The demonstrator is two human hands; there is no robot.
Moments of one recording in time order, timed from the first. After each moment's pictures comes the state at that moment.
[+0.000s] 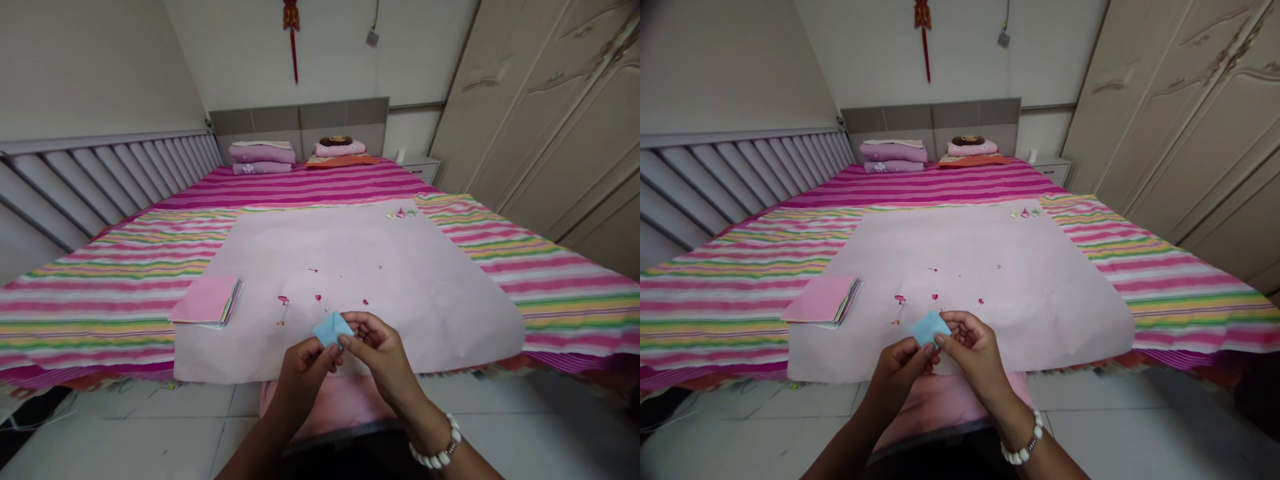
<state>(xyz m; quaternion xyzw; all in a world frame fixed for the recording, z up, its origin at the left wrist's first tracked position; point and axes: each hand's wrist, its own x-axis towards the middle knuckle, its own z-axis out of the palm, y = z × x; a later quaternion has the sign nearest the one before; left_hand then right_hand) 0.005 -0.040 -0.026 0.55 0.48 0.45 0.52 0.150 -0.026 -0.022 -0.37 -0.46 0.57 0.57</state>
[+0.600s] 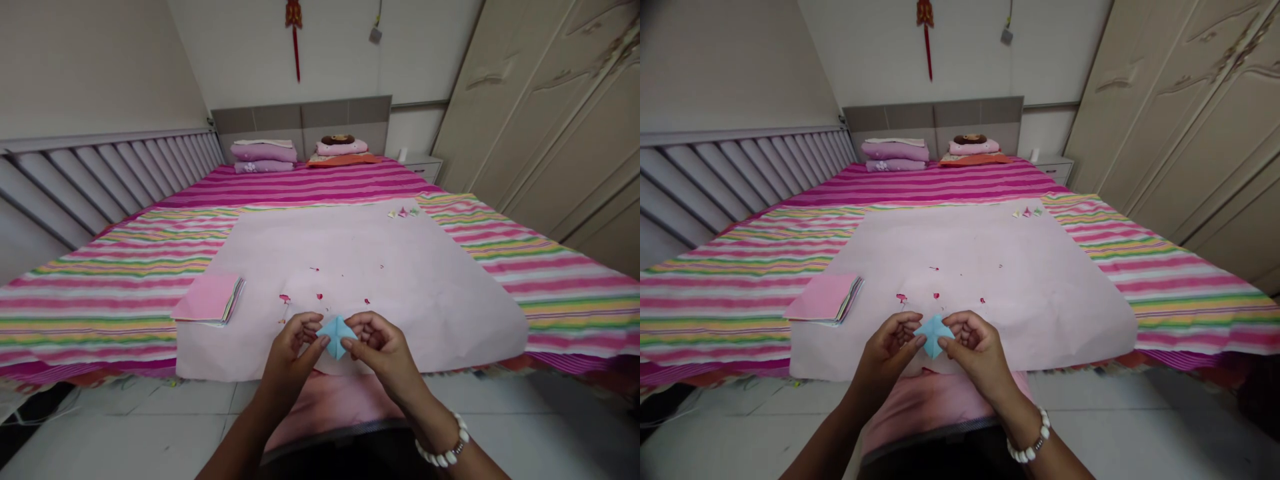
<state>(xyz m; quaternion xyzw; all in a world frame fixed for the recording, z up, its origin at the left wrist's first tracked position) -0.016 -0.028 -0.017 0.61 0.45 0.50 0.42 0.155 -0.027 -0.021 -0.38 -0.47 0.57 0.56</state>
